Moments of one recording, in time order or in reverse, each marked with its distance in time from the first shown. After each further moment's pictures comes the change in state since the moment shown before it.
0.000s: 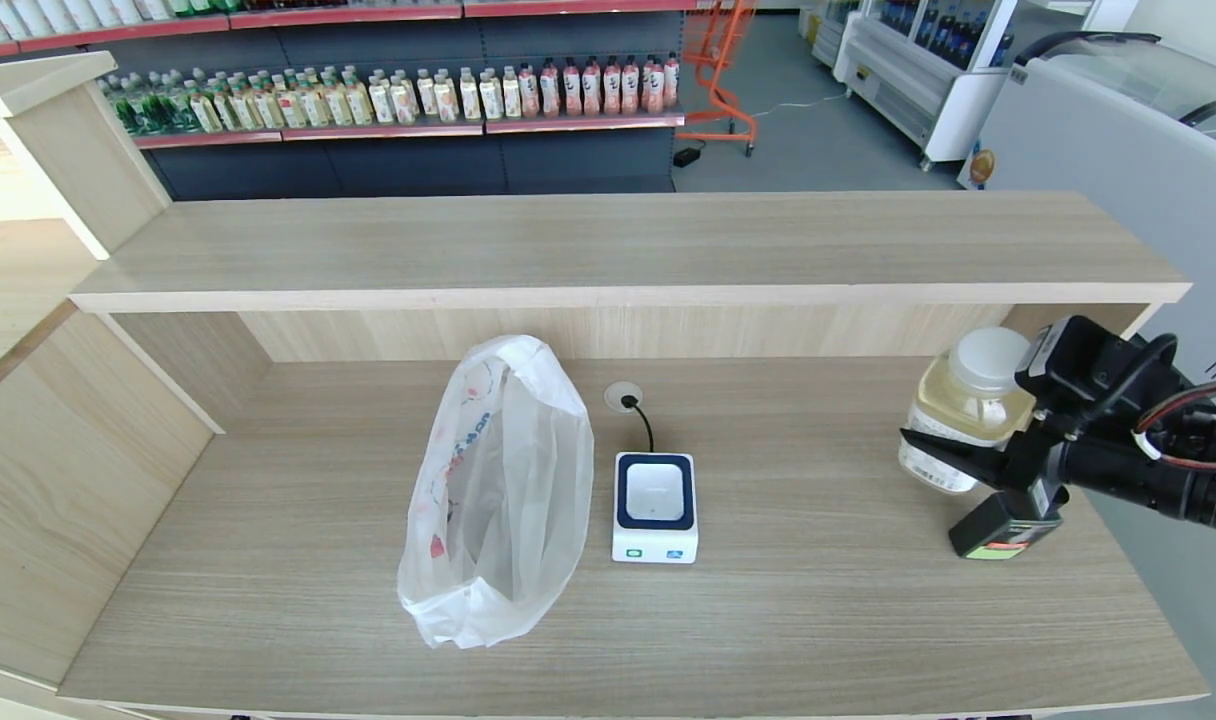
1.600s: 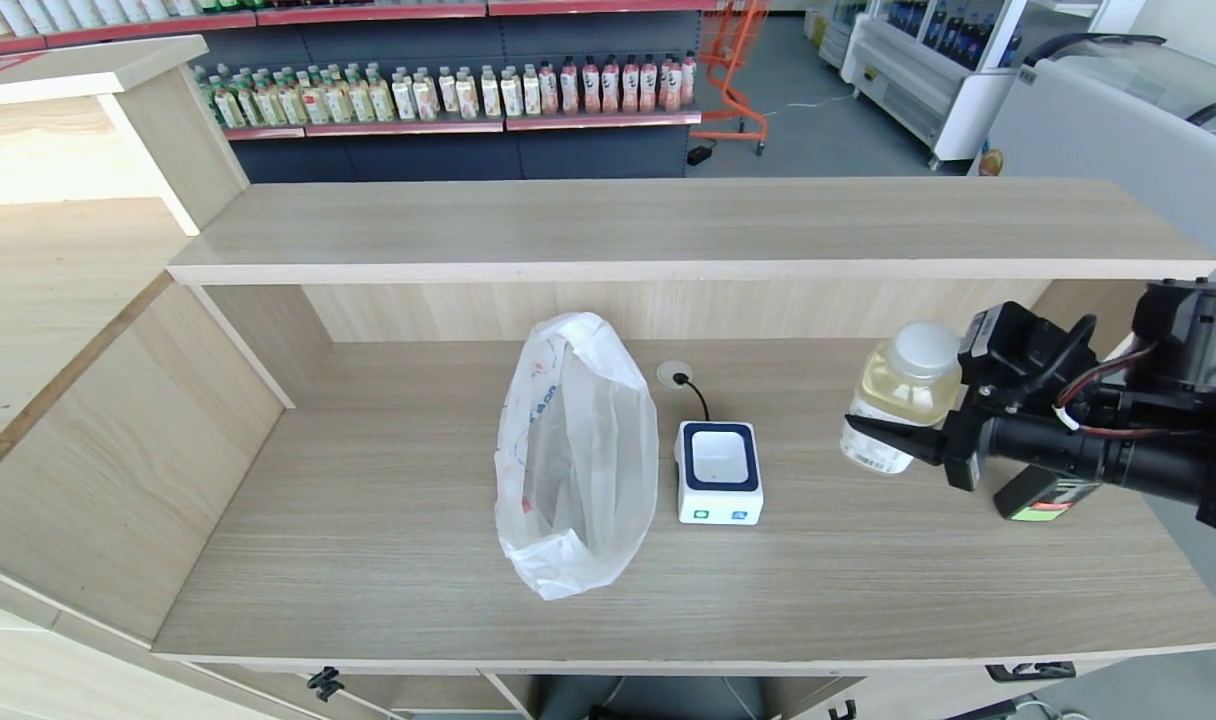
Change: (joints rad) left arm -0.001 0.000 0.000 0.000 0.000 -0.001; right arm 0.003 0.190 -0.108 -0.099 0.183 0.036
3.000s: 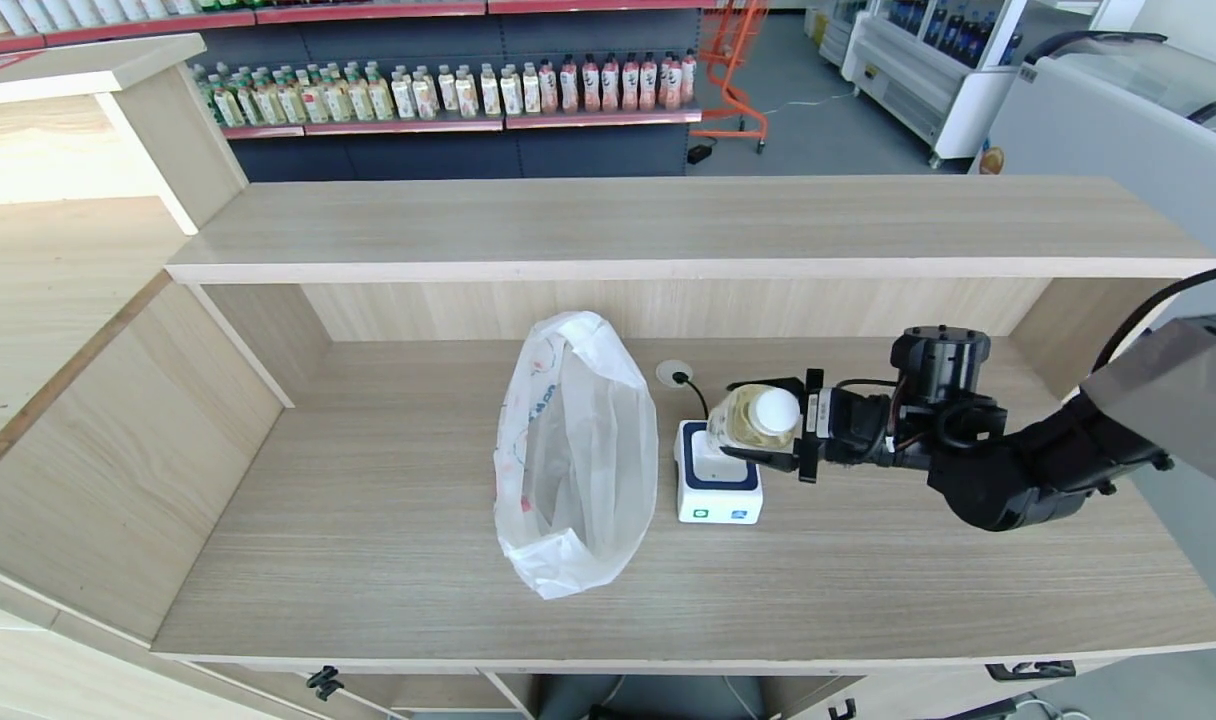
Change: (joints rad) left arm 0.001 0.000 0.000 0.000 0.000 0.000; right arm 0.086 0.546 -0.330 -0.226 0.375 -0.296
